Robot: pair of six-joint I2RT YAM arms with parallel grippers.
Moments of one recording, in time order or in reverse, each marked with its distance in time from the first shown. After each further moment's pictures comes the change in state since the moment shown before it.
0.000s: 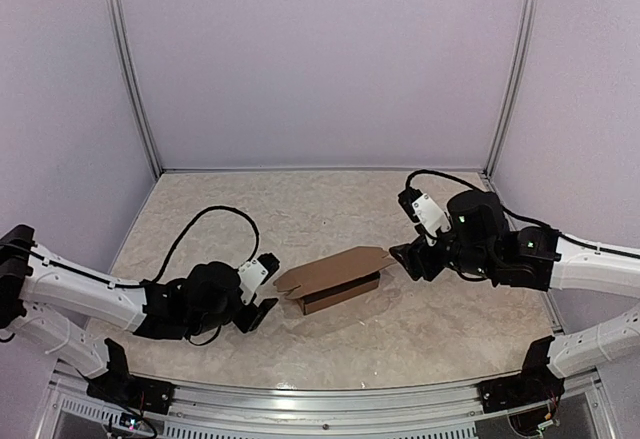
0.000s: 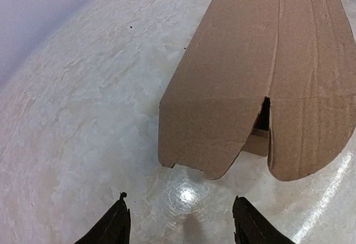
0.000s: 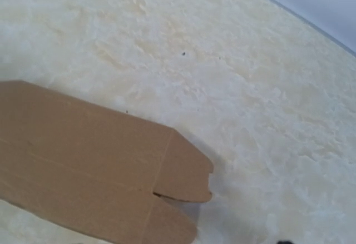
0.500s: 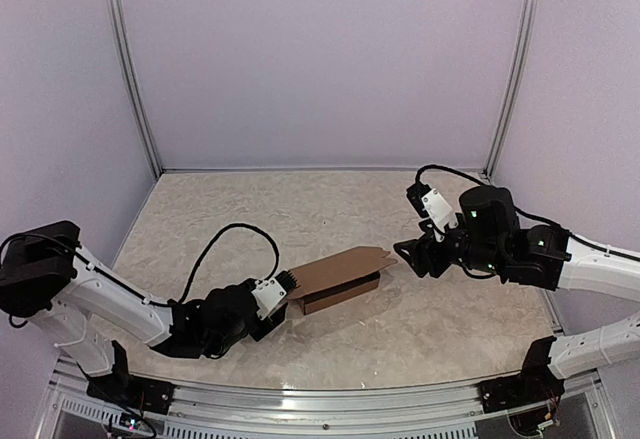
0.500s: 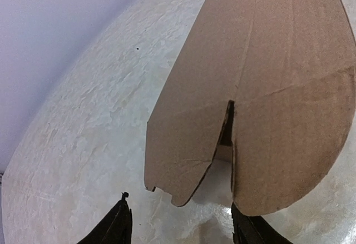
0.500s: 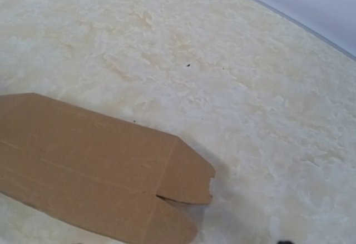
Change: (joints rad) left arm -0.100 0.231 -0.049 0.368 -0.210 0.196; right arm -0.034 -0.066 0.003 -0.024 -0.064 0.007
